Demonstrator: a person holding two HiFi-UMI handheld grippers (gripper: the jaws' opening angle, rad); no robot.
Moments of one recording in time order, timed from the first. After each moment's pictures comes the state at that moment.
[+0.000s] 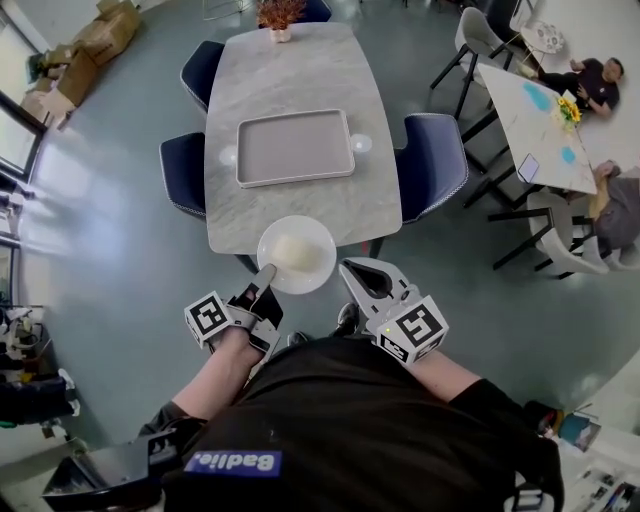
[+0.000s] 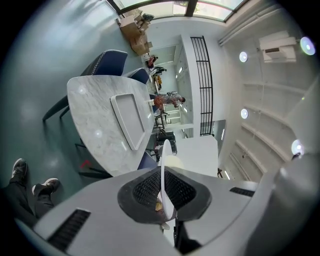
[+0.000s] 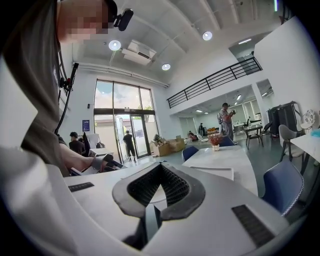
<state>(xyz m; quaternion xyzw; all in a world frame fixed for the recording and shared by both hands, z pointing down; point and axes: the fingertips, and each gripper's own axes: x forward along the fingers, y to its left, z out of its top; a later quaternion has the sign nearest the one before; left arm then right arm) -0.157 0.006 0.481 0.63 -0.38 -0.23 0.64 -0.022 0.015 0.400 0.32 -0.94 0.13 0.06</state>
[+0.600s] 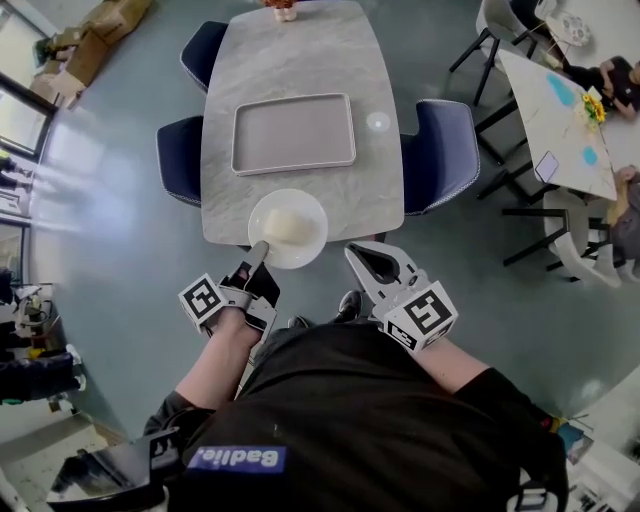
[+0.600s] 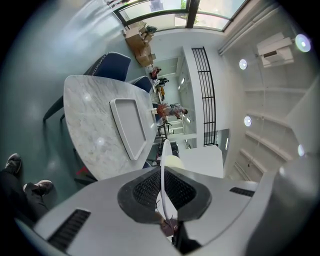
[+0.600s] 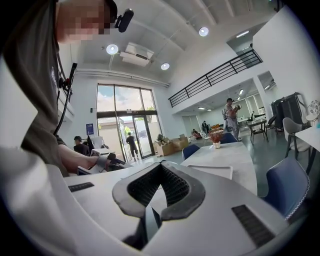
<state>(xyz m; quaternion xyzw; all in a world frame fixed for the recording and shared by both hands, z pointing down) -0.141 -0.041 0.494 0.60 -0.43 -0.27 0.62 0.021 -0.029 0.420 0.28 -0.95 0.15 0.05</state>
